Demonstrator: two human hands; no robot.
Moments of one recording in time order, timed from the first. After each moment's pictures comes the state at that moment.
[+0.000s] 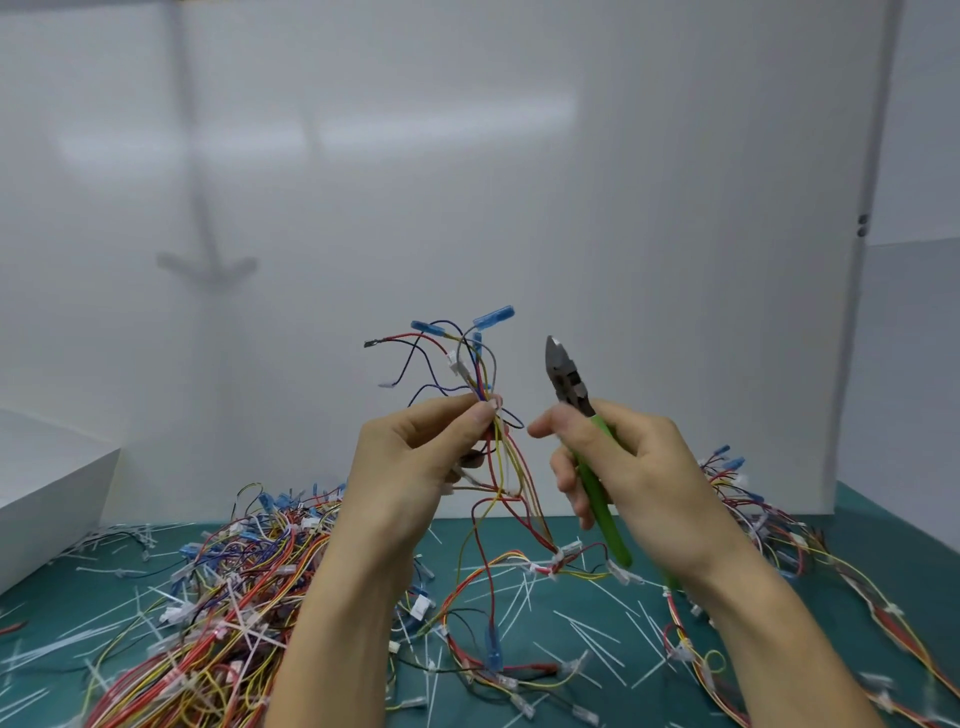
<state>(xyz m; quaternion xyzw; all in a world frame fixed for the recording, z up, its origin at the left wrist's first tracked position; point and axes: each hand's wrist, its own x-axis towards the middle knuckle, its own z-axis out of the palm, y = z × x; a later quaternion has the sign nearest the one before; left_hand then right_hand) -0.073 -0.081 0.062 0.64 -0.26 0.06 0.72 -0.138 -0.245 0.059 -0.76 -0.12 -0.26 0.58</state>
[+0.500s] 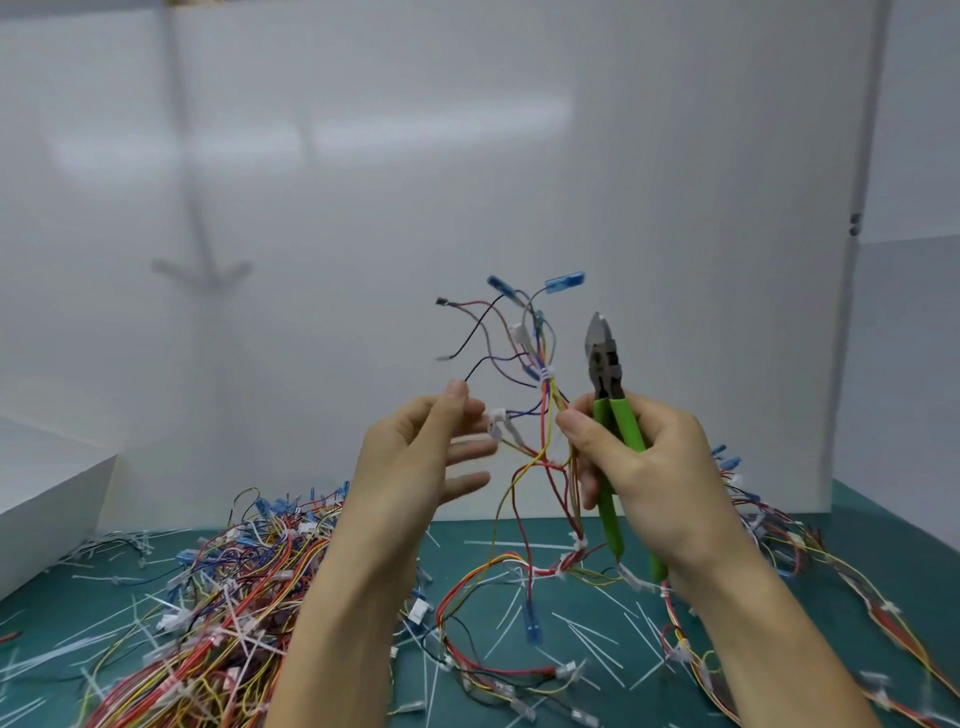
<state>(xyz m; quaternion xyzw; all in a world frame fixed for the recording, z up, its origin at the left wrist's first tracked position) -0.073 -0.087 0.065 0.63 -0.22 0.02 0.74 -0.134 -0.249 0.055 -0.71 -0.09 -0.37 0.59</state>
